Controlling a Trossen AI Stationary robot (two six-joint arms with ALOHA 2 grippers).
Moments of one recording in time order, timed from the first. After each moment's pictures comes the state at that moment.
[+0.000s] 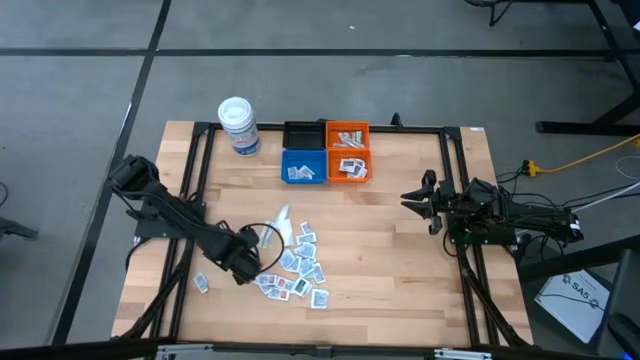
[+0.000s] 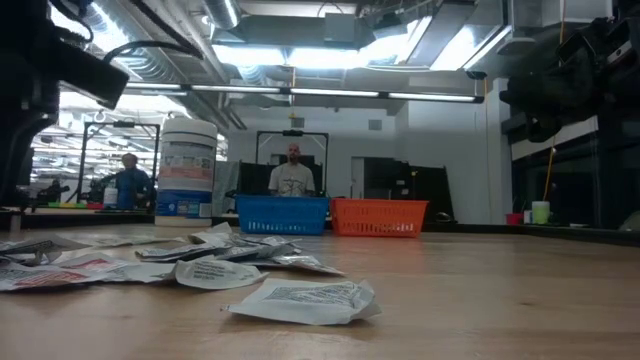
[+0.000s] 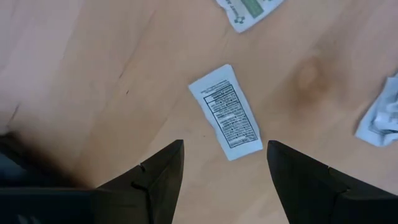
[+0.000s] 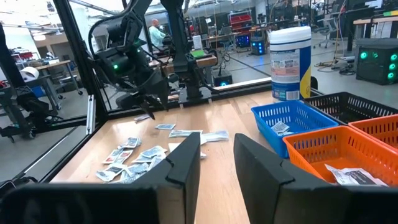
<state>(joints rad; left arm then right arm) -0.58 1.54 0.91 -1.02 -0.12 -1.23 -0.13 0.02 0.01 0.02 -0.07 0.18</state>
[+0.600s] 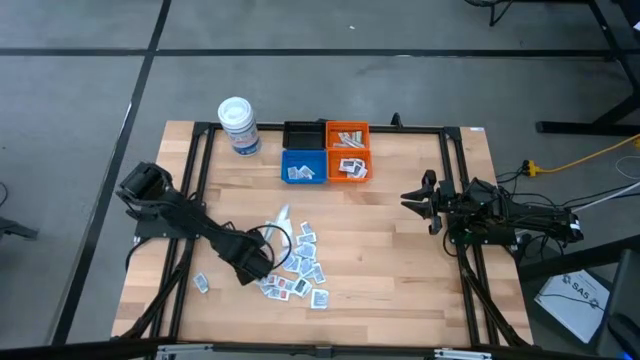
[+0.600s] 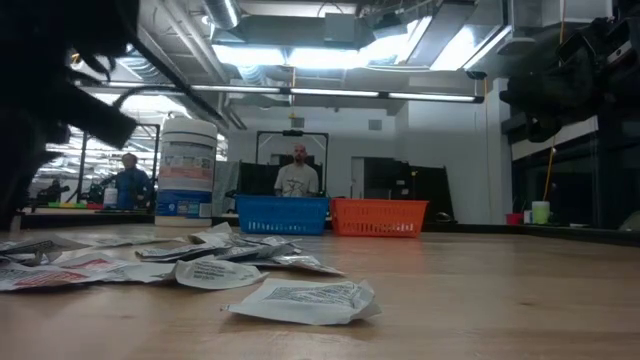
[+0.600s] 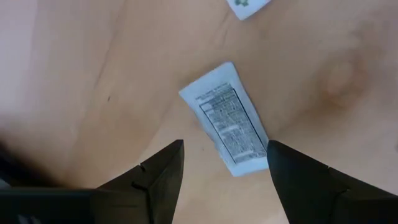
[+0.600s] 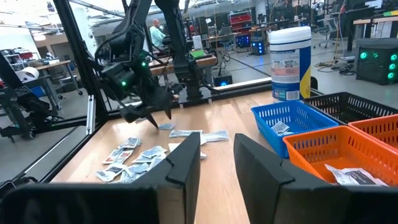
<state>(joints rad) -0.51 1.67 0.91 -0.99 -0.03 -1.12 -0.13 0.02 0.01 0.02 -0.07 0.18</state>
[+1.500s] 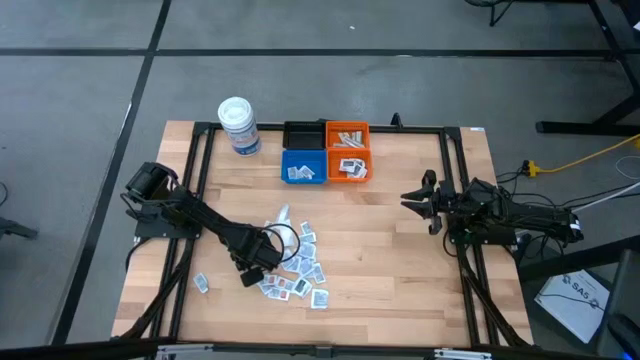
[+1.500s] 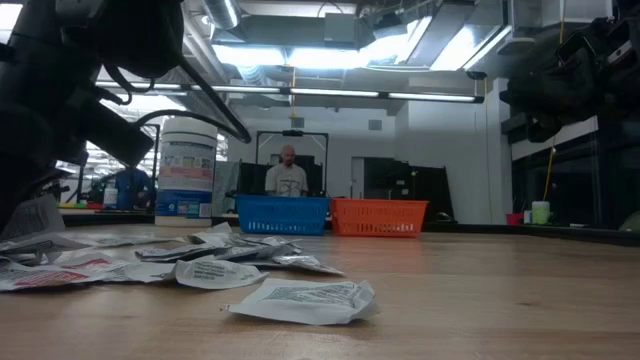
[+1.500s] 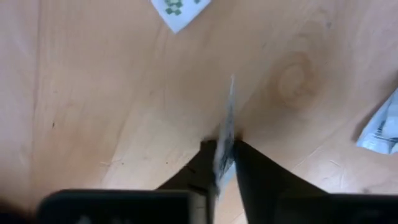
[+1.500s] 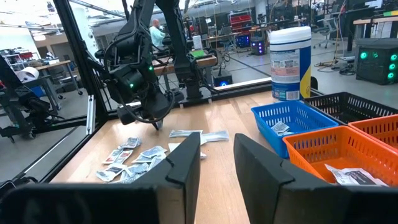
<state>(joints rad) -0.42 1.71 0.91 -0.89 0.10 -0.94 -0.13 0.02 0.01 0.02 -0.07 0.18</state>
